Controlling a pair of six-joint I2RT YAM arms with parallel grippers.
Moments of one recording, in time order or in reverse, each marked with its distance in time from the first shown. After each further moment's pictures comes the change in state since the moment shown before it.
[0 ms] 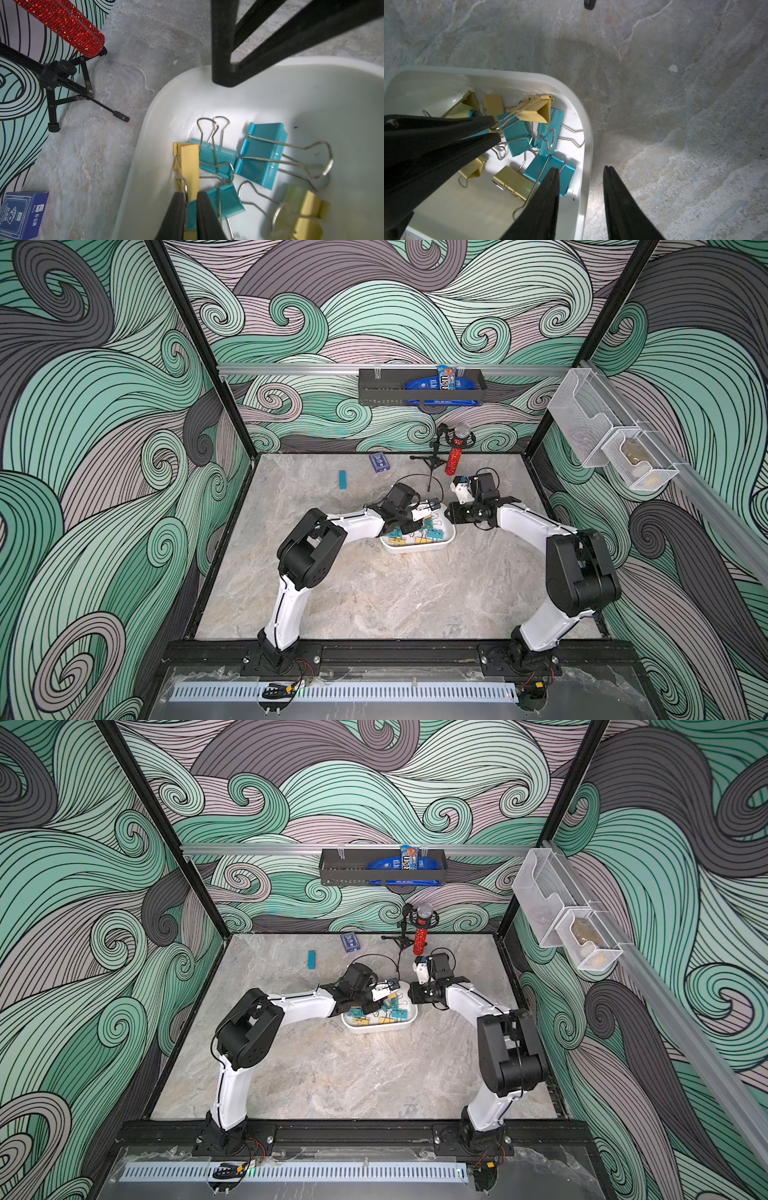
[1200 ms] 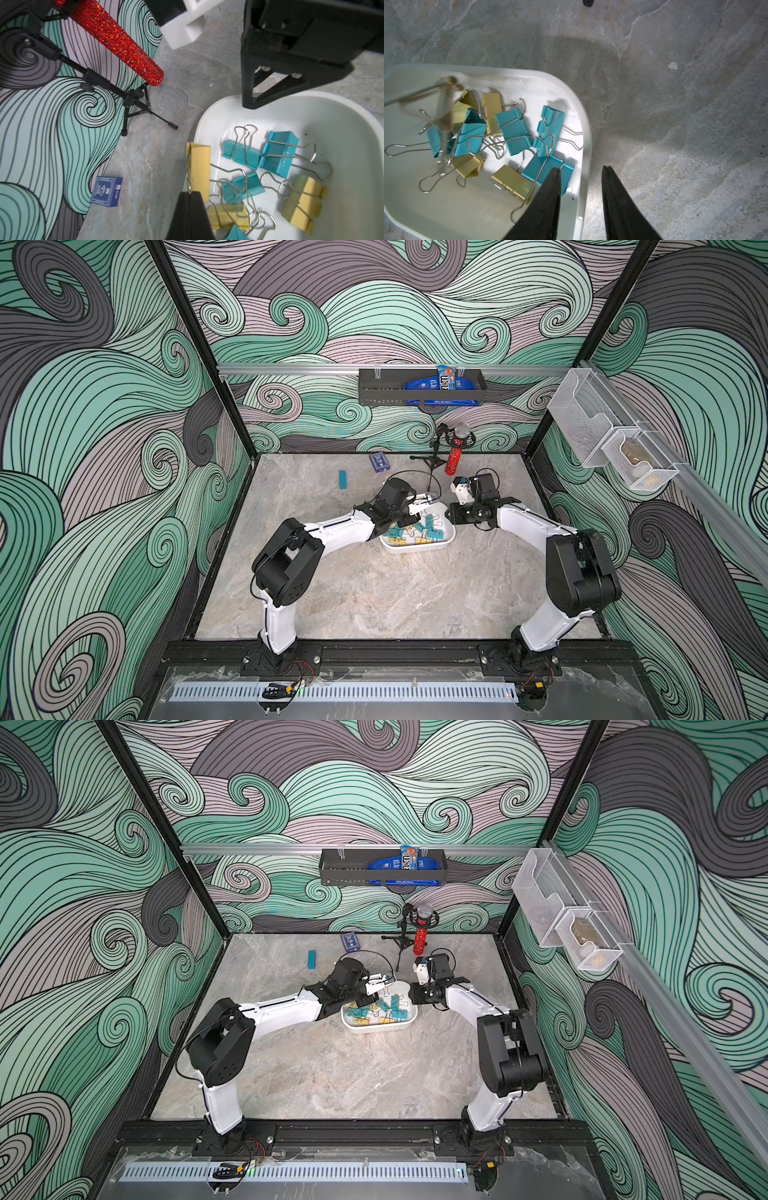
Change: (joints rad) left arm -0.012 -0.254 -0.137 0.042 -0.149 0.074; right arm 0.000 -0.002 -0.006 0.000 0.003 -0.001
